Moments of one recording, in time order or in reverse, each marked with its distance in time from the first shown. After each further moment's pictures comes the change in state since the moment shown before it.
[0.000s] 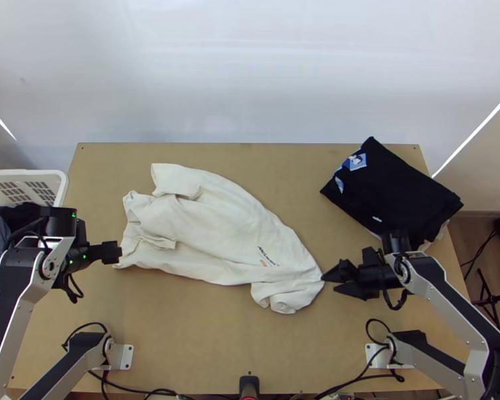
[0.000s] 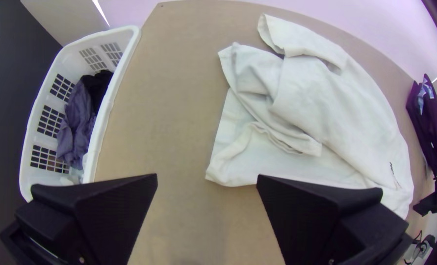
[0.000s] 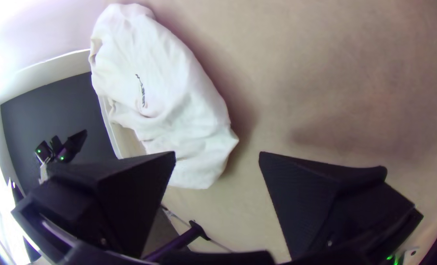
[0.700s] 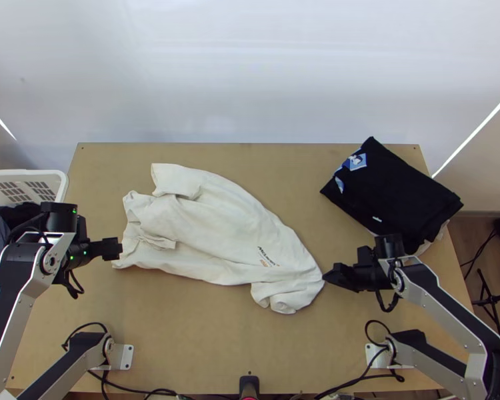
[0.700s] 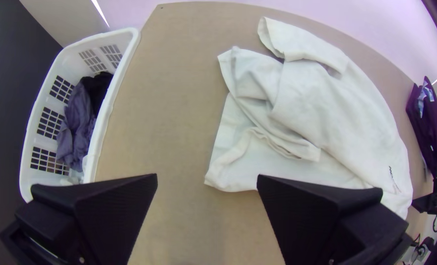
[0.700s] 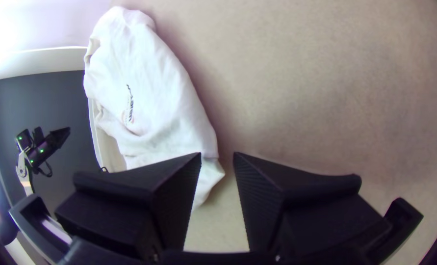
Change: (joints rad) left arm -0.001 0.030 0.021 0.010 0.000 -0.002; right arm 0.072 -0.013 -0.075 0.233 0.116 0.021
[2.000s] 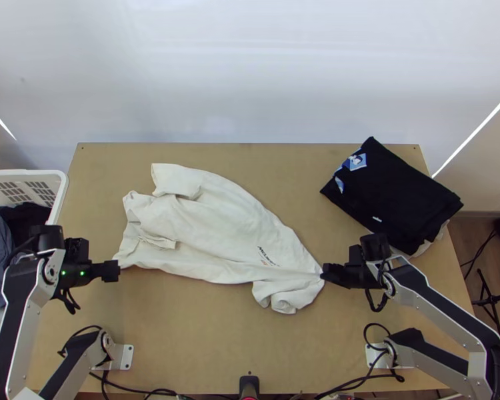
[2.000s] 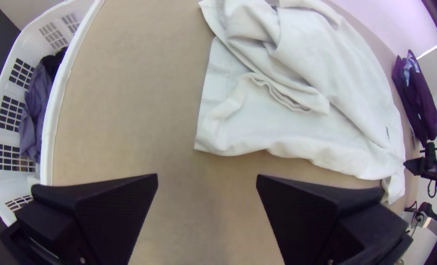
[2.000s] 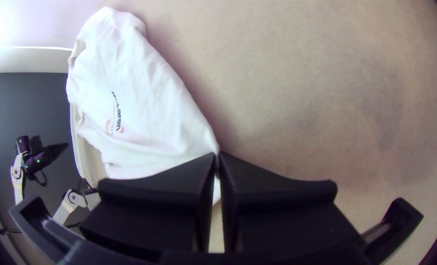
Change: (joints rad) left arm 0.281 -0.050 -0.259 0.095 0.296 0.310; right arm 0.147 0.019 -0.007 0.118 0.187 0.116
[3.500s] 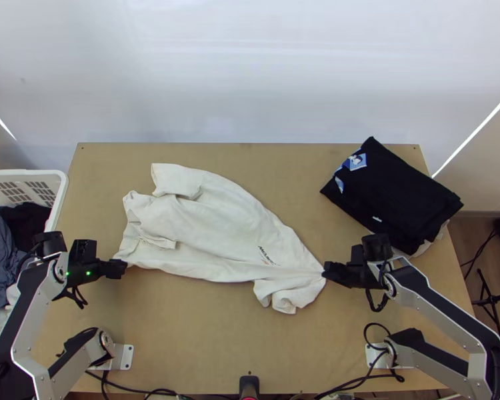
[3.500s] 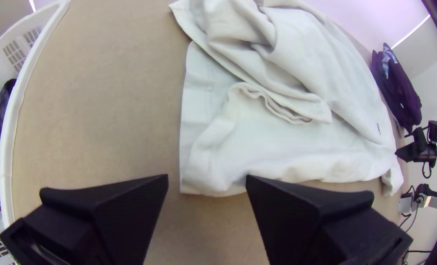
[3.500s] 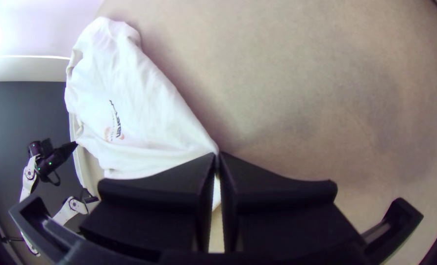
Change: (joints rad) left arm 0.121 0.150 -0.174 0.356 0.245 0.187; right arm -0.013 -0.008 -0.011 0.021 0.023 0.029
